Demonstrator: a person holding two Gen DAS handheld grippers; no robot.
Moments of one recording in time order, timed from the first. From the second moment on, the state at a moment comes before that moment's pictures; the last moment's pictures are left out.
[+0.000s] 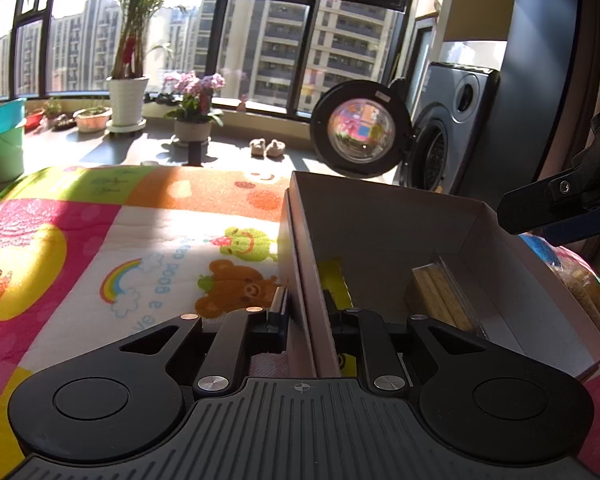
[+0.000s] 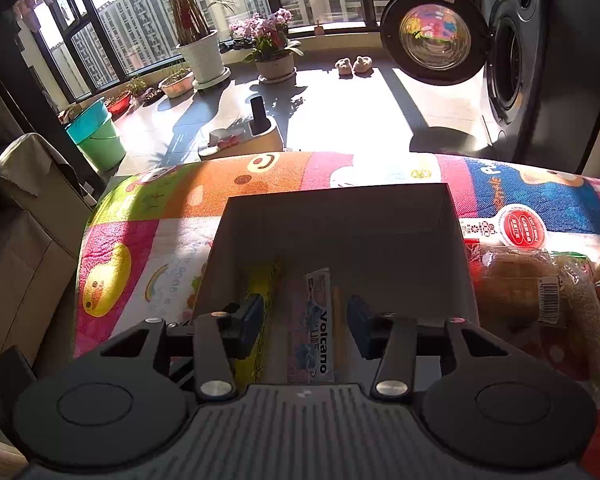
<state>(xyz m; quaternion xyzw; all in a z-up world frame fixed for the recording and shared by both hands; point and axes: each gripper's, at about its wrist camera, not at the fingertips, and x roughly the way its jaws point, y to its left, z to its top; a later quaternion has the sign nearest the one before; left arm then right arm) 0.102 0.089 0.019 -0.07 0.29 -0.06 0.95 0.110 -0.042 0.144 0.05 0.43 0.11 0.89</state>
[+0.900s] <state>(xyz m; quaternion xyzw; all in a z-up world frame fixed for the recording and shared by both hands) 0.103 0.090 0.019 -0.07 0.29 -0.06 0.95 0.080 -0.321 0.097 0.10 0.43 -0.19 0.88</state>
